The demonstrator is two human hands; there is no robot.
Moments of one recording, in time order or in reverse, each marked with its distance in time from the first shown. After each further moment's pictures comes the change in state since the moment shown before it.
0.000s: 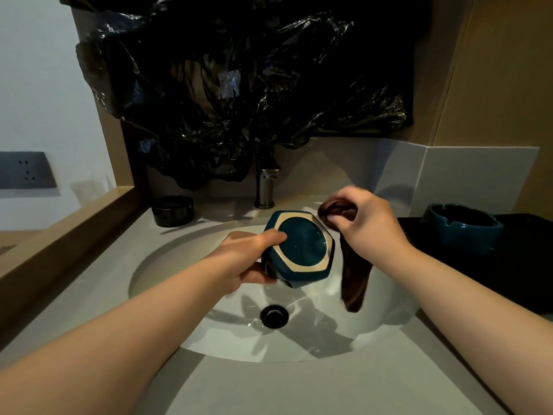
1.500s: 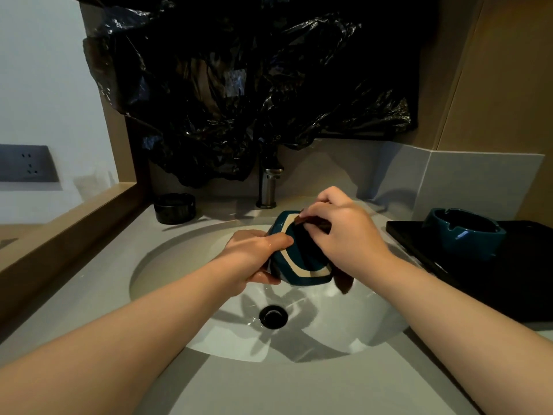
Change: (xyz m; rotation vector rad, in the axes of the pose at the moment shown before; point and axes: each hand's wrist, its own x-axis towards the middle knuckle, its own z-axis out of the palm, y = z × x) left_hand 0.005 -0.005 0.004 0.045 0.017 0.091; right_hand -0.008 -0.018 0.018 -0.168 -0.038 -0.279
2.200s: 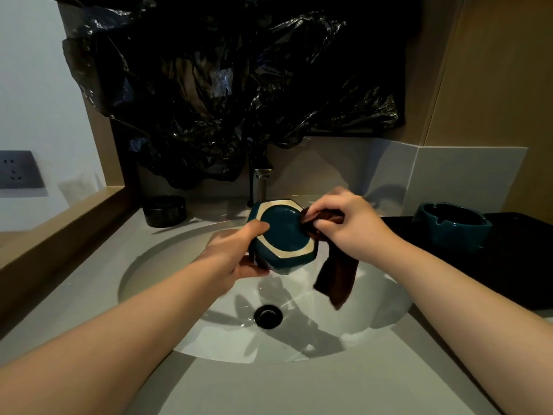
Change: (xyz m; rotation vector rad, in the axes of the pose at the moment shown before) left_hand -0.003 0.005 -0.002 -0.270 0.079 -0.029; right_hand 0.004 0.017 -0.018 0.294 -0.149 0.227
